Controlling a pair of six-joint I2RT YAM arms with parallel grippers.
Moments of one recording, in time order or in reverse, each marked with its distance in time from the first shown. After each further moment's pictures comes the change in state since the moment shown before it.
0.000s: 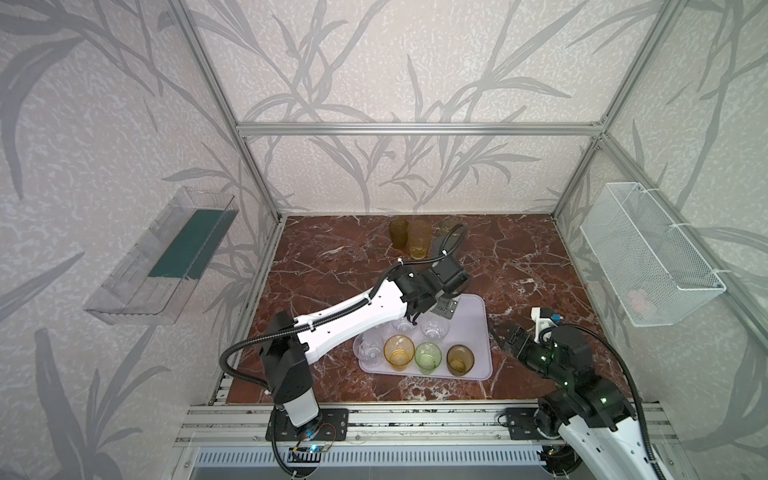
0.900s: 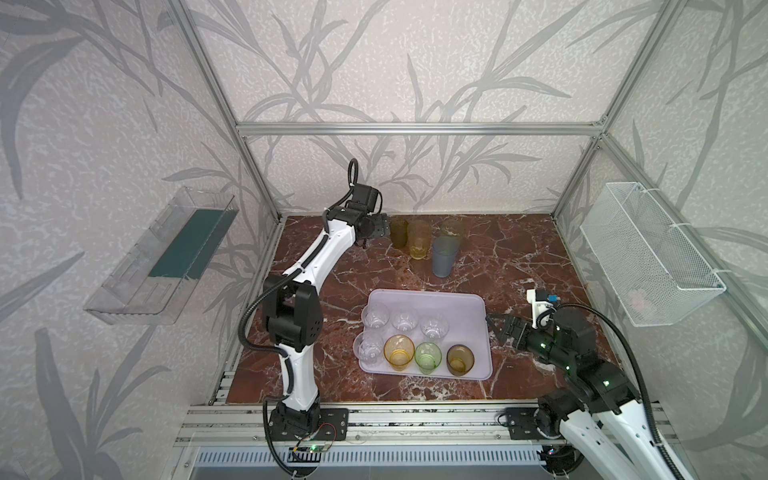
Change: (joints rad) left arm 0.660 0.320 0.314 0.172 0.240 0.018; right arm 0.000 0.187 0.148 0.070 -0.014 -0.246
